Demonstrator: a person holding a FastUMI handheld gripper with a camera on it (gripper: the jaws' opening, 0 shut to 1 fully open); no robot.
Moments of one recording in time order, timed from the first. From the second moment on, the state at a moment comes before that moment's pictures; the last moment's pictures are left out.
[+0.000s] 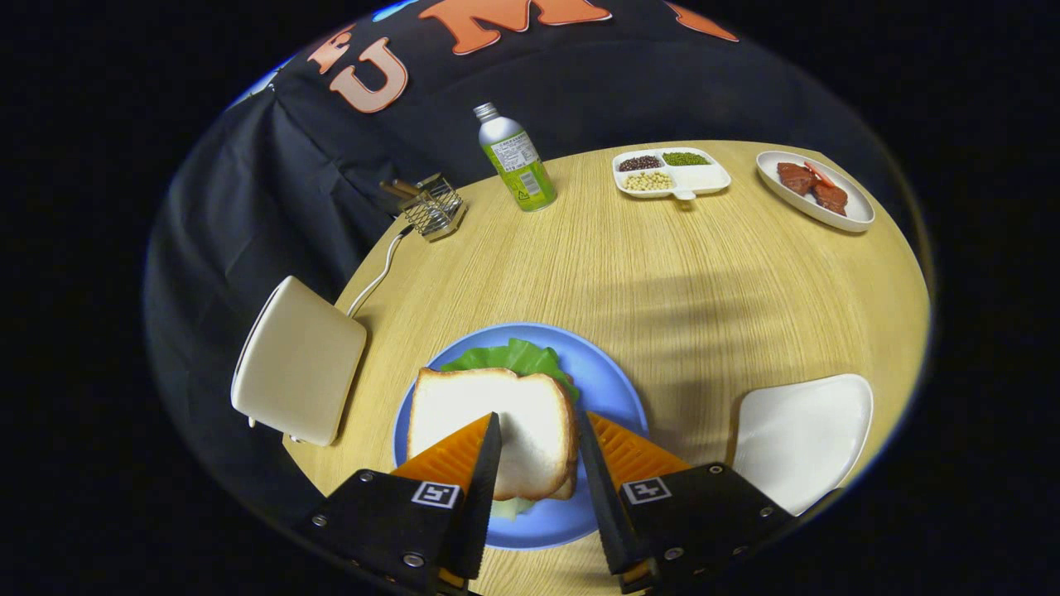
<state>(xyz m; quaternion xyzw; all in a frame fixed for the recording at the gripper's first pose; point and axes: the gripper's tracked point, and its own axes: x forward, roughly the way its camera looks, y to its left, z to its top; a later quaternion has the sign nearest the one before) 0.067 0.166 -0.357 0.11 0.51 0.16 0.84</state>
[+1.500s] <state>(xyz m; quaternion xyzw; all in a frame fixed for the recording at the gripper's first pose) 0.039 0.066 -0.006 0.02 0.01 0.09 1.00</state>
